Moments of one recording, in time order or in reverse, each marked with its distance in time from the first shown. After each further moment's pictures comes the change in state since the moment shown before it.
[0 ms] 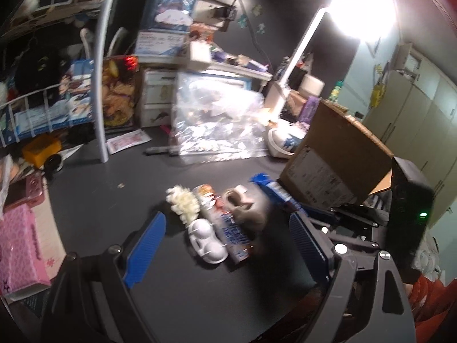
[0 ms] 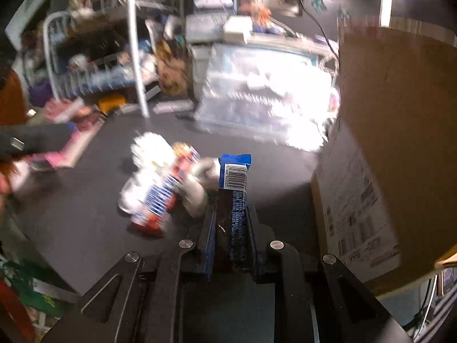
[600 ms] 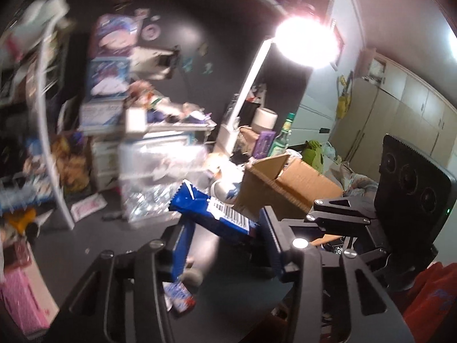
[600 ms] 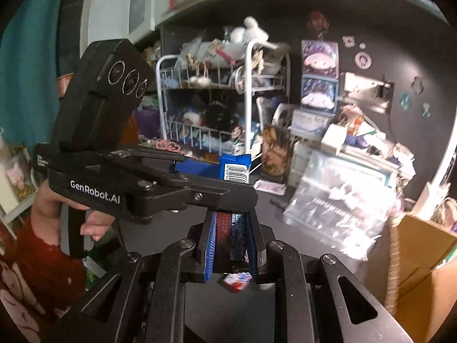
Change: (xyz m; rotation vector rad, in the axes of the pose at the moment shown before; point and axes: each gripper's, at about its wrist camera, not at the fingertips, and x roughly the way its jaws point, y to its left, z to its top) left arm -0.028 -0.082 0.074 0.109 -0.121 -0.122; right arm -0.093 0.008 0.072 -0.278 -0.182 0.343
